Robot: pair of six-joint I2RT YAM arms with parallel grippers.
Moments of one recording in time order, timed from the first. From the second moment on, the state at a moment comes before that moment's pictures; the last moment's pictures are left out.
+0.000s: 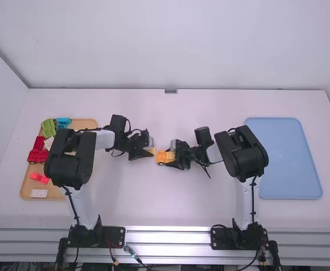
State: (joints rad) left arm -0.10 1.97 0.98 -0.27 0.84 1.22; right arm 0.34 2.19 0.85 0.41 -1.05 -0.84
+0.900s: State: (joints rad) left arm -0.25 1.91 0.96 -0.19 0.85 1.12; right arm 0.34 2.19 0.83 0.47 -1.02 -0.91
